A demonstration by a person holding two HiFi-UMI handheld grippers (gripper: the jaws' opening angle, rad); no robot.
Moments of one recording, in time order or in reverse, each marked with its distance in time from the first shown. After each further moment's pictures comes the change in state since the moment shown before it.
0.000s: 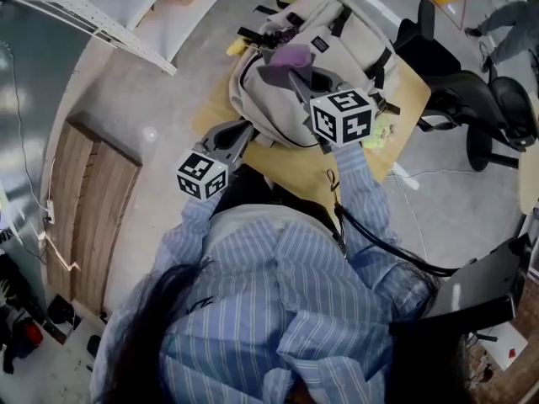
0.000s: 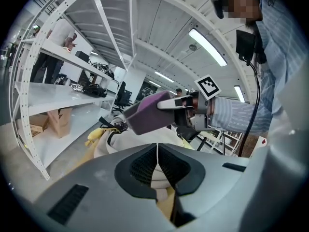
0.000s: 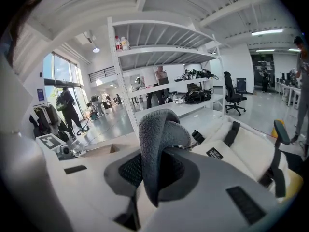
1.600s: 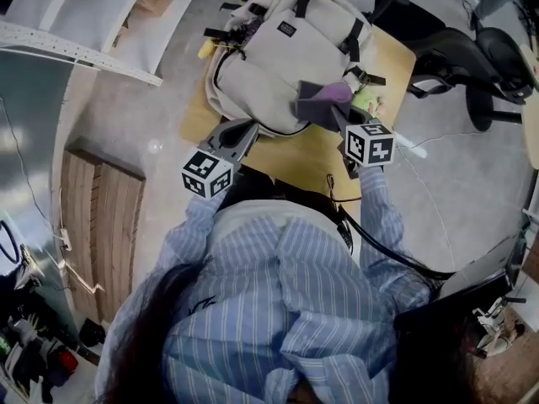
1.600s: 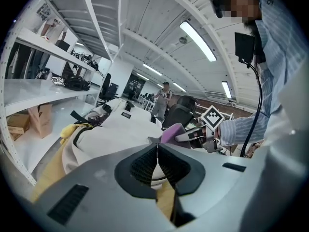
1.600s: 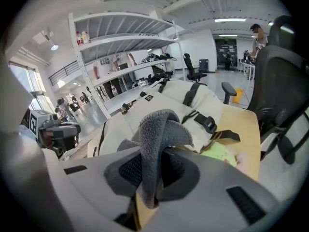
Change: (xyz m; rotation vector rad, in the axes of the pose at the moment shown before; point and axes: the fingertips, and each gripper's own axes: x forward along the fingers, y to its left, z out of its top) left arm 0.040 -0.047 -0.012 0.048 0.084 -0.156; right arm -0.119 -0.090 -0.177 0.286 0.167 -0.294
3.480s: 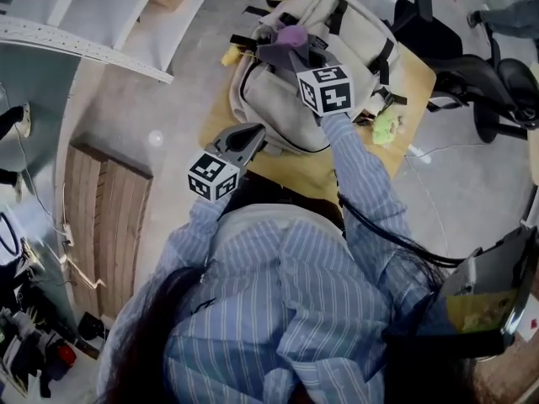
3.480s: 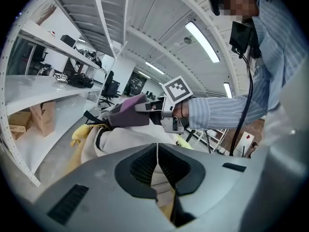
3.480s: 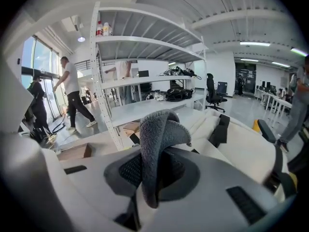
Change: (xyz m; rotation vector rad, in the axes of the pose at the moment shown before) left arm -0.018 0.059 0.004 -0.027 0.024 -0.006; right arm 0.148 0.106 0.176 -0.252 -0.166 0.046
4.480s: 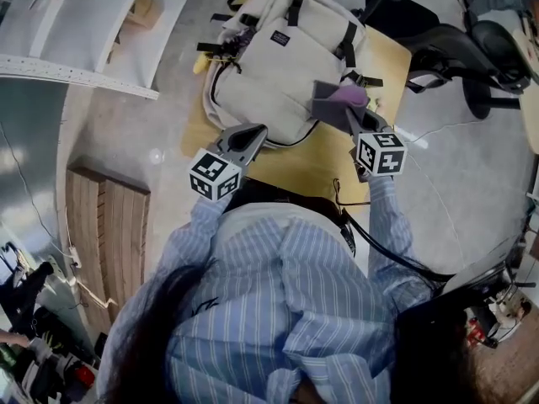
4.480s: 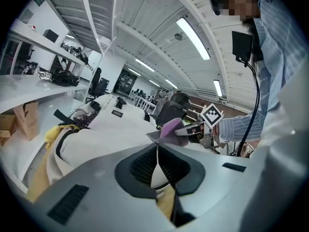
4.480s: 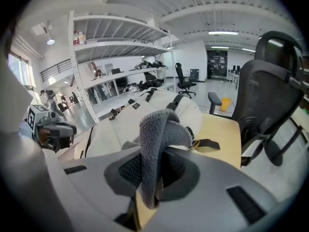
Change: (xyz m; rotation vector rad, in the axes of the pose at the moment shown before) left arm 0.047 -0.056 0.001 0.049 0.028 -0.110; right arm -0.202 -0.092 -0.160 0.231 0.105 -0.193
